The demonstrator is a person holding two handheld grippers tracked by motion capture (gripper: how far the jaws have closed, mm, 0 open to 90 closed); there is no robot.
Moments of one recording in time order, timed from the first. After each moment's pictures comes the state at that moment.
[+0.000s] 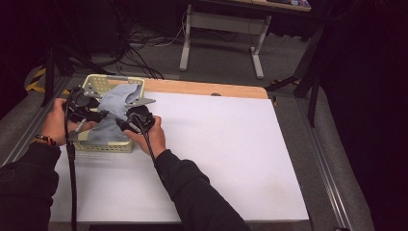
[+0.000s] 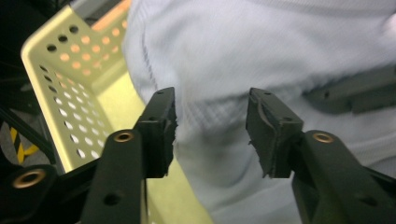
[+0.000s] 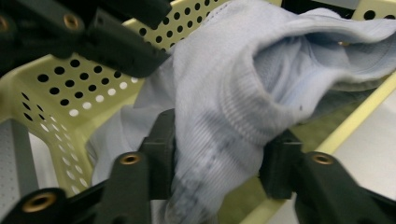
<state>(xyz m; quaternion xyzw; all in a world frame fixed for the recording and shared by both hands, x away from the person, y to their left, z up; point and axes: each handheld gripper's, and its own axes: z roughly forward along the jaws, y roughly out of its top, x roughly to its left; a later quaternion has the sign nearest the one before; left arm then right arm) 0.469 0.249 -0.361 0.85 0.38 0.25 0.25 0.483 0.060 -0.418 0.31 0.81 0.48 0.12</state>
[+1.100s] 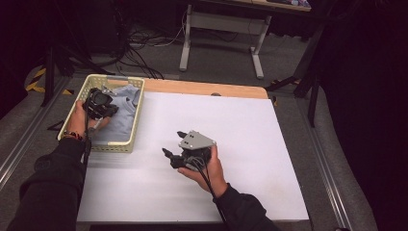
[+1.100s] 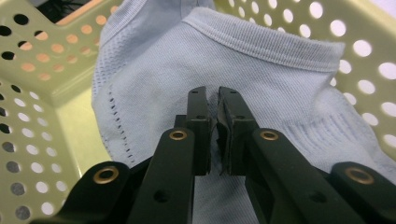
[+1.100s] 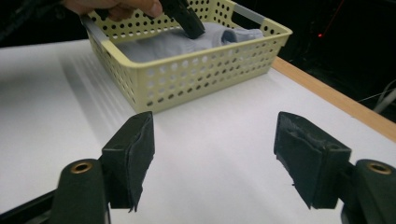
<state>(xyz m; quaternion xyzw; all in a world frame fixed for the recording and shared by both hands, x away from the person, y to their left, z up) 0.513 0.227 -0.405 0.84 0.43 0.23 0.25 0.364 -0.100 -0.397 0.23 0.81 0.48 0.25</state>
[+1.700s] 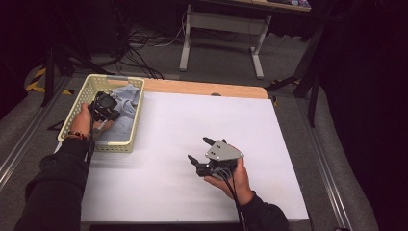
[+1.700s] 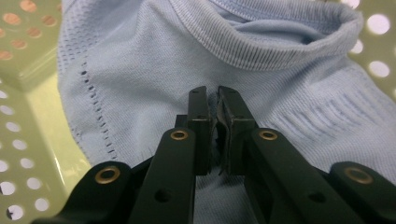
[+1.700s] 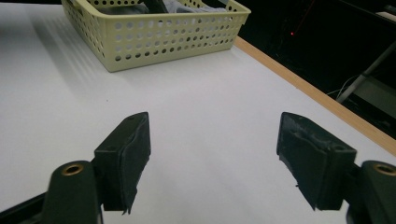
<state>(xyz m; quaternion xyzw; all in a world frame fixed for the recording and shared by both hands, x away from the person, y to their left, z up) 0.522 0.217 -0.422 0.86 0.42 0.20 0.20 0.344 -0.166 -0.401 0.23 0.81 0.45 0.29</state>
